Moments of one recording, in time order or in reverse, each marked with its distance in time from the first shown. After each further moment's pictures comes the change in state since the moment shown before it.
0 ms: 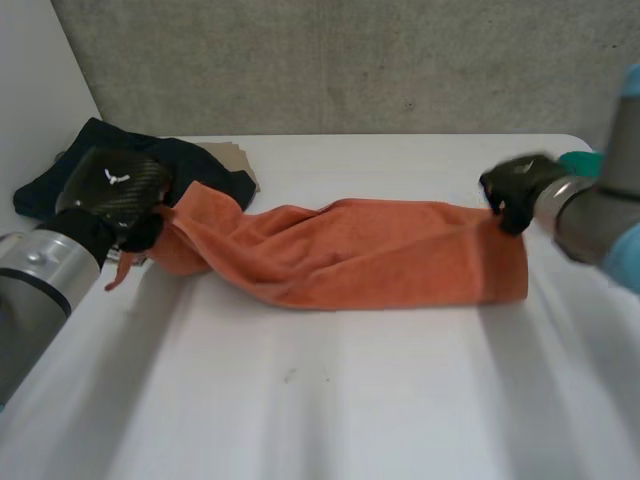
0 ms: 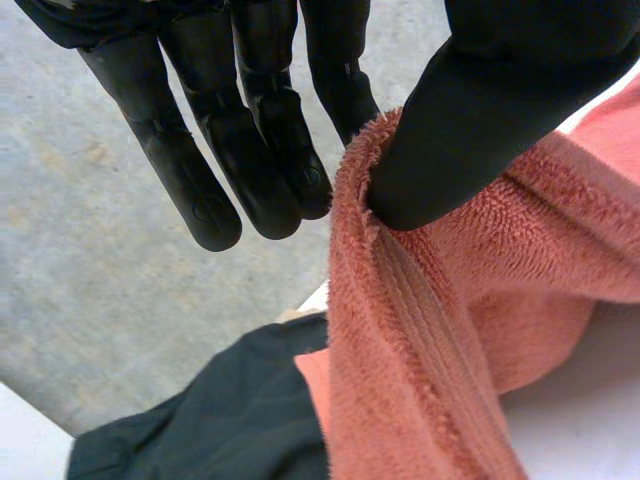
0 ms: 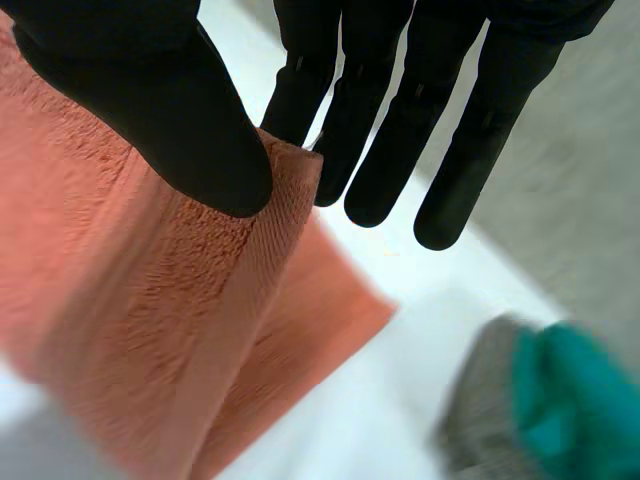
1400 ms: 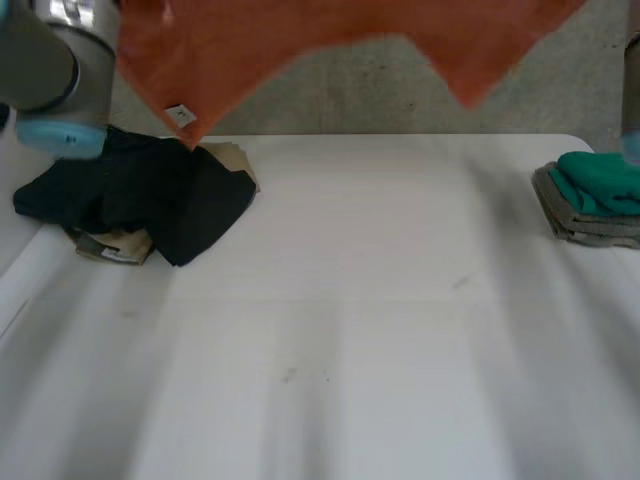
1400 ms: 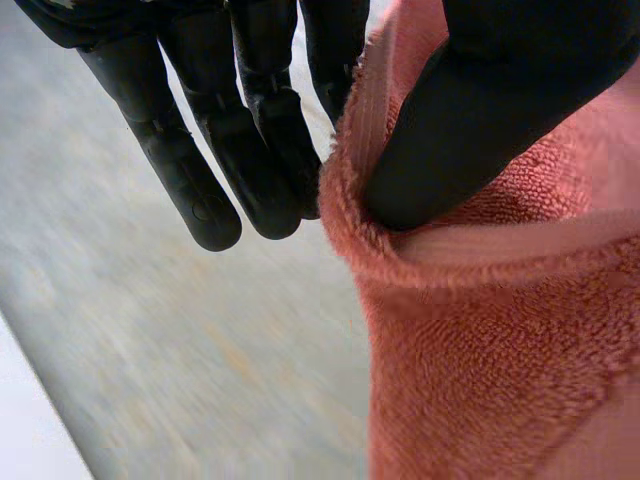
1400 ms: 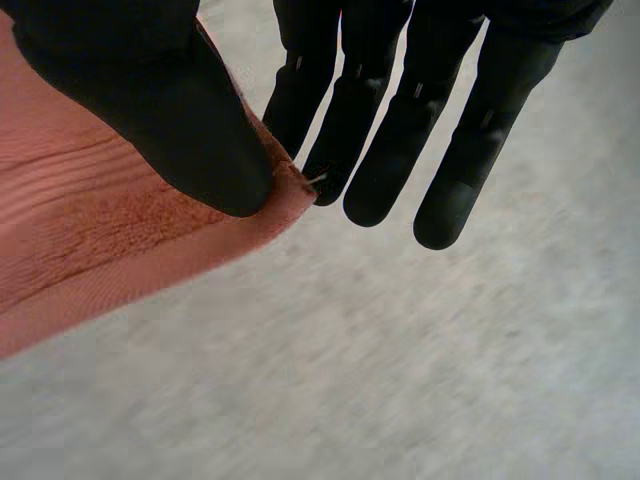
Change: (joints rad) left arm -0.099 -0.687 1.294 0.013 -0.183 -0.004; right arm -0.049 -0.072 -0.162 -0.764 0.095 -0.028; left_hand 0.000 0.000 0.000 0.003 0.004; right_hand 0.000 0.000 0.004 0.001 0.000
